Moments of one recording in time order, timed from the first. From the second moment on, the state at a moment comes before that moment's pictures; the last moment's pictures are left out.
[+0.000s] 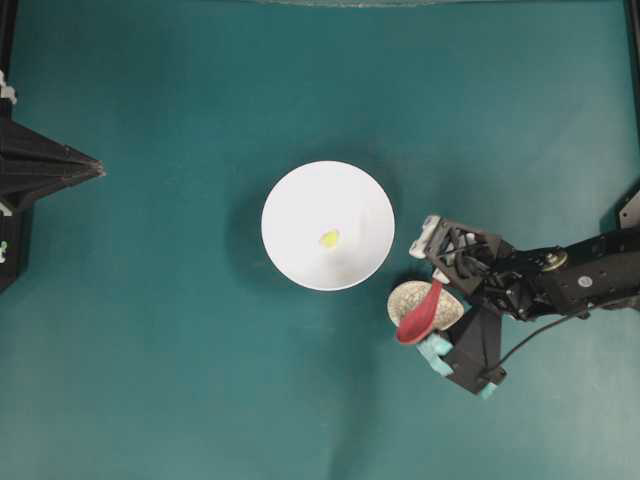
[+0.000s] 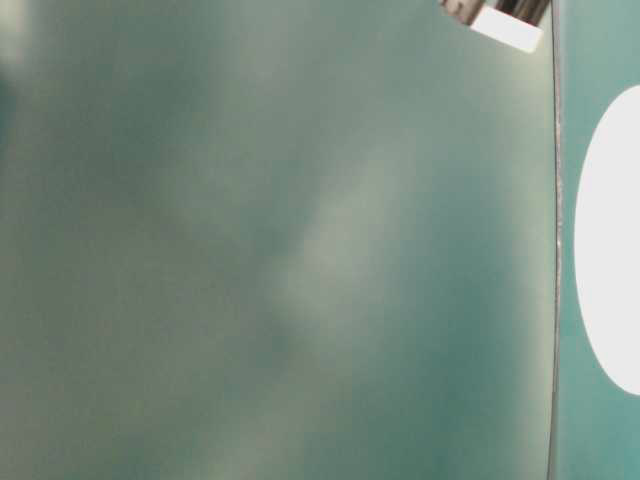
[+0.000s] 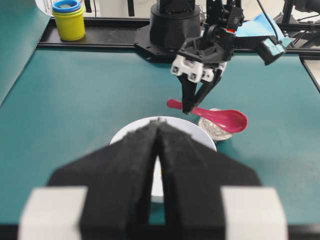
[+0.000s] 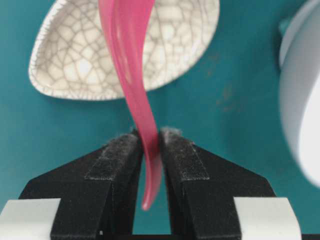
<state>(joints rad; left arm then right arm) 0.04 -1.08 1.16 0.02 -0.05 0.00 0.27 -0.05 0.75 -0.53 0.62 -0.32</state>
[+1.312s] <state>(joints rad) 0.04 -1.08 1.16 0.02 -0.05 0.00 0.31 -0.16 0.79 -0.12 0.70 0.32</state>
